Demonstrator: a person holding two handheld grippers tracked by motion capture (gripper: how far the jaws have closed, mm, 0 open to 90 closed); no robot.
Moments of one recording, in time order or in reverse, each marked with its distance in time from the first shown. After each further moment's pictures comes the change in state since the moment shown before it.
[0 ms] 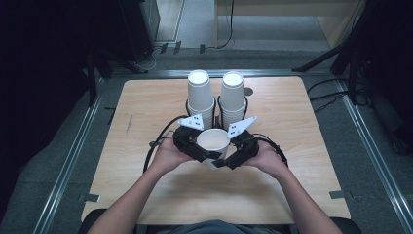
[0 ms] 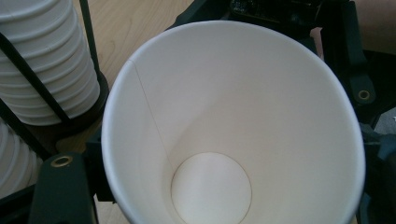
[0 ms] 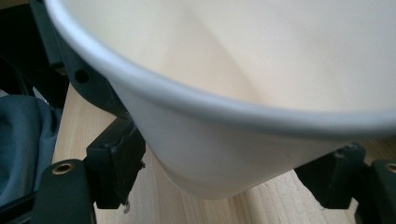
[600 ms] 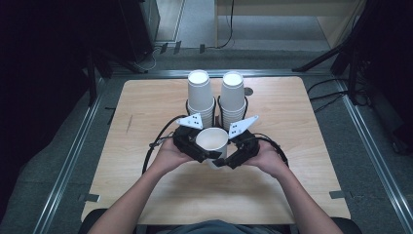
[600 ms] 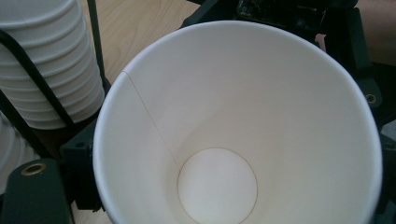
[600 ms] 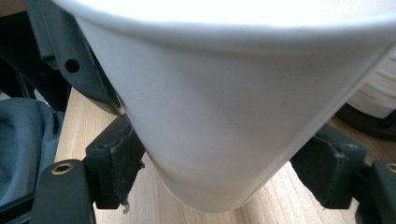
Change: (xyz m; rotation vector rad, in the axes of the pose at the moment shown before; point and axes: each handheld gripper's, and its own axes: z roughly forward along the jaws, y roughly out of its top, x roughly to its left) left arm 0.000 -0.002 -0.001 -0.042 0.015 -0.012; right arm 0.000 0.000 -0.003 -0.022 0.003 -0.005
